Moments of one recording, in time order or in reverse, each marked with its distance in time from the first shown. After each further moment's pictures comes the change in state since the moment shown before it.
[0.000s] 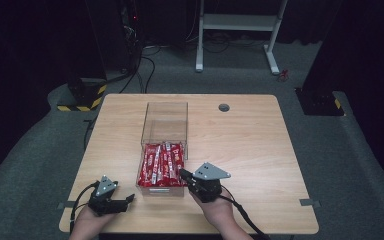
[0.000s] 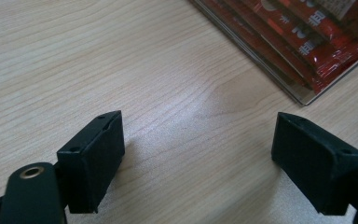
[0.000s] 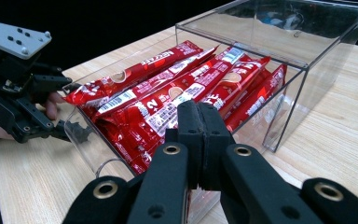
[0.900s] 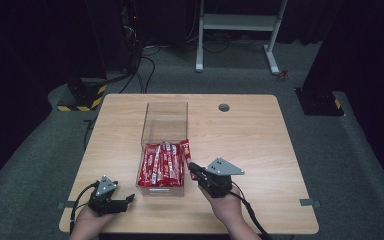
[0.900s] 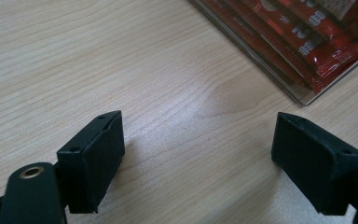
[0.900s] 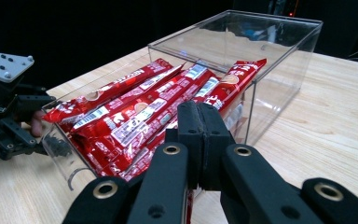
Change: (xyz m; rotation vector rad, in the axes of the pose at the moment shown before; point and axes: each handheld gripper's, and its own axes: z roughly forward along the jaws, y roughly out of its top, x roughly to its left) left arm 0.000 0.000 0.000 0.000 0.000 -0.001; right arm -0.022 0.005 -0.018 -0.051 -0.045 0.035
